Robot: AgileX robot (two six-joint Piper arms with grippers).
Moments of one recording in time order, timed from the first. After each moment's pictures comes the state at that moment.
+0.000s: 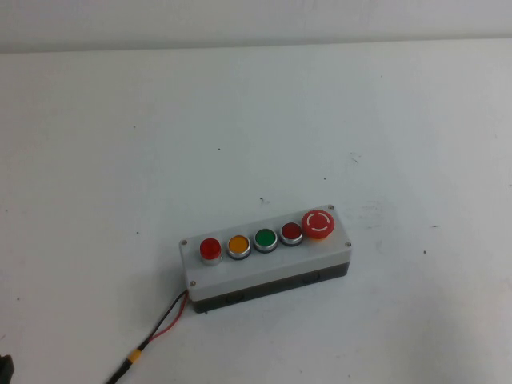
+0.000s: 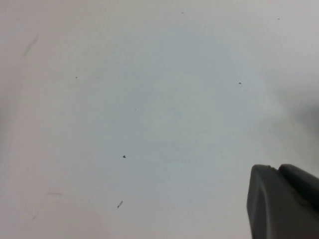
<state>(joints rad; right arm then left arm) 0.12 0.45 -0.21 -0.03 0.09 0.12 -0.14 -0.02 0.03 0.07 0.39 0.03</state>
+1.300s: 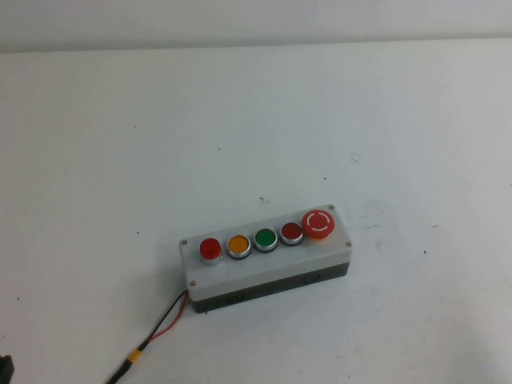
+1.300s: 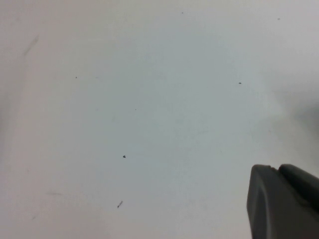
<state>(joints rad) 0.08 -0.01 0.03 0.06 0.23 0.01 -0.14 -0.02 0.03 0.07 0.39 0.03</state>
